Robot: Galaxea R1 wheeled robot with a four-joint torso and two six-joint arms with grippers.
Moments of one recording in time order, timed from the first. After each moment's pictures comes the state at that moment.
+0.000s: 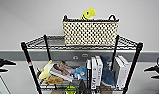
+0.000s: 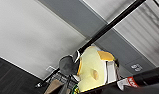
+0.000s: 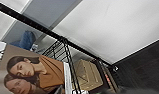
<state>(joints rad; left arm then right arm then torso) -0.04 1.64 -1.62 -0.47 0.76 -0.31 -0.18 1.88 -1.86 0.61 -0.75 0.19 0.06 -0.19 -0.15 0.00</state>
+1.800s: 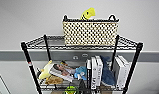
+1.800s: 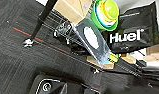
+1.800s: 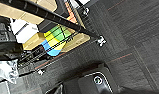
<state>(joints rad) 0.88 2.03 -1.60 -0.45 0.27 -0.19 -0.91 2.20 -2.01 0.63 -0.45 0.01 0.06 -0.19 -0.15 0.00</state>
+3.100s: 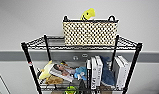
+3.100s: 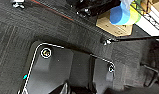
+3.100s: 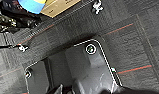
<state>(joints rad) 1.20 2.50 -2.01 -0.30 0.16 -0.15 -1.24 2.58 -2.34 0.64 -0.26 -0.17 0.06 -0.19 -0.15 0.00</state>
